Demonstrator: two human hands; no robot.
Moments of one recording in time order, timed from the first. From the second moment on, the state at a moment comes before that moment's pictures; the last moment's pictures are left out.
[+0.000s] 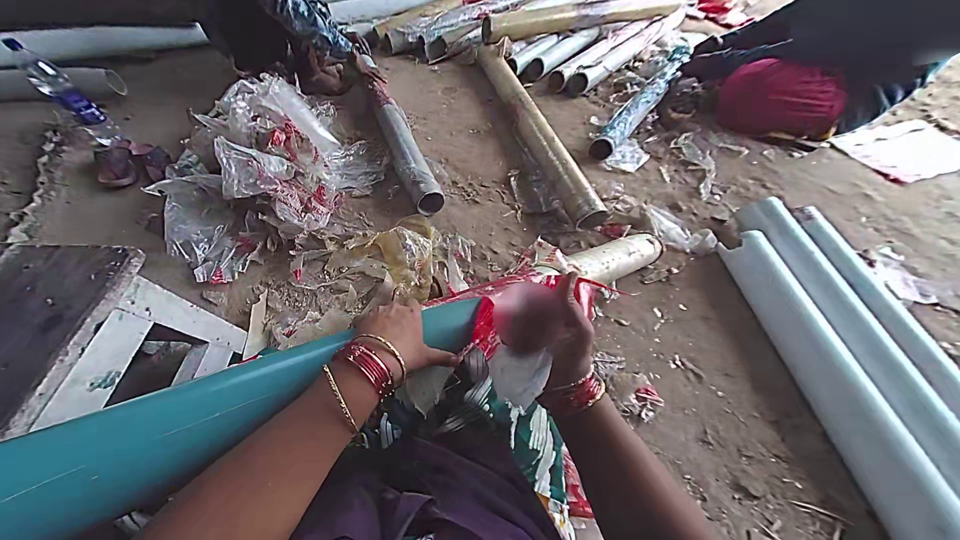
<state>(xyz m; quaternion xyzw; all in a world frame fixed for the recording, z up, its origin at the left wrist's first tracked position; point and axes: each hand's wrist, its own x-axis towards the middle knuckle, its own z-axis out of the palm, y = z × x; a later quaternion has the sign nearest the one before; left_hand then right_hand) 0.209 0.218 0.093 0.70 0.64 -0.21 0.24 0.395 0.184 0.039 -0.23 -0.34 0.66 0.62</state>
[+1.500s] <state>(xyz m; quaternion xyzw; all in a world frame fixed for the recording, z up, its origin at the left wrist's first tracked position) 0.295 0.225 0.077 0.83 0.52 0.00 0.19 0.434 0.171 0.015 -0.65 -0.33 0.59 0.35</state>
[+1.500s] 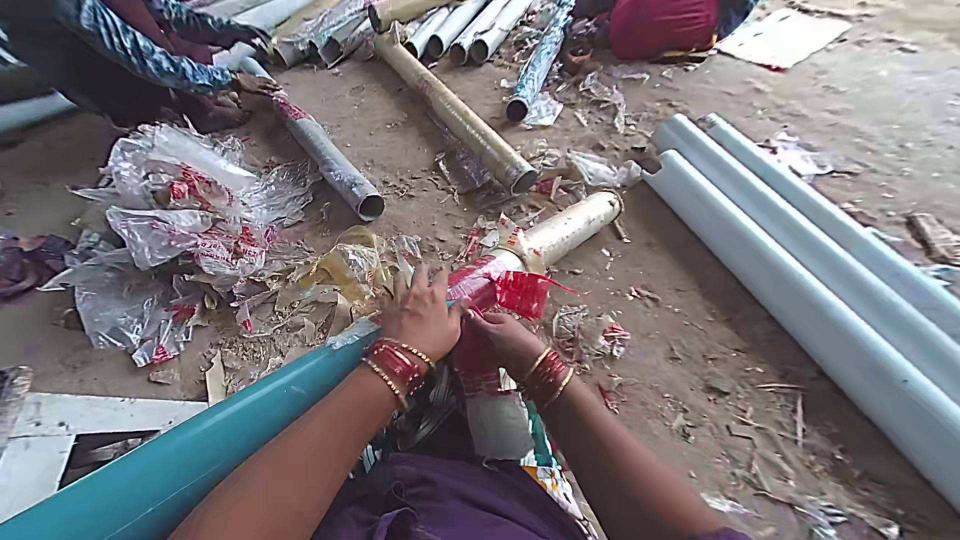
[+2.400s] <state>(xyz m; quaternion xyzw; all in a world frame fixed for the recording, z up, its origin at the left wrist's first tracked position) 0.339 0.265 0.059 0.74 0.61 -0.14 0.24 0.451 0.155 0.027 -0.74 -0.58 0.28 0.21</state>
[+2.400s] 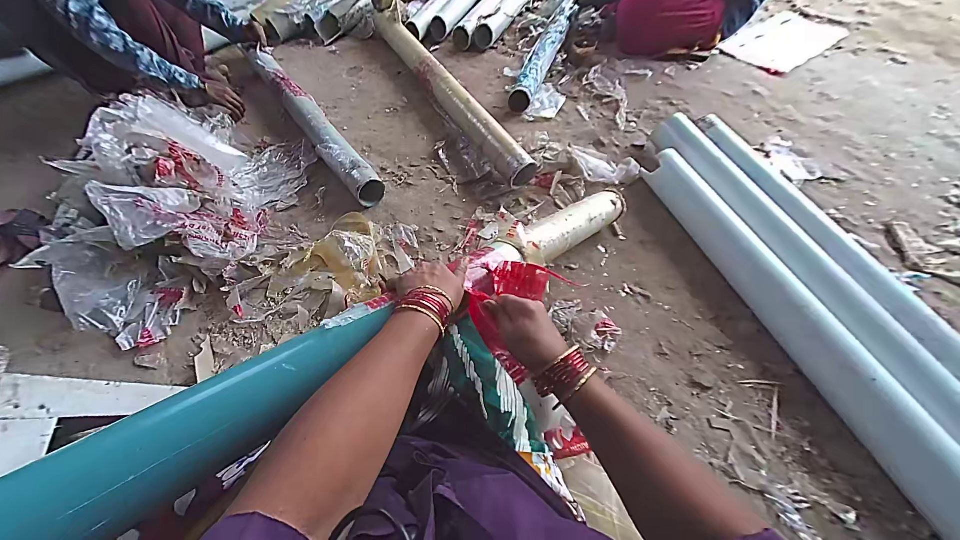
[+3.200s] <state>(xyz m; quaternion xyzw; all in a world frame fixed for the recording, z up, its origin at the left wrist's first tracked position) 0.215 0.272 0.092 0.73 0.63 -0.17 0.22 0.382 0.210 0.008 -0.38 -0.88 -0.06 0.27</state>
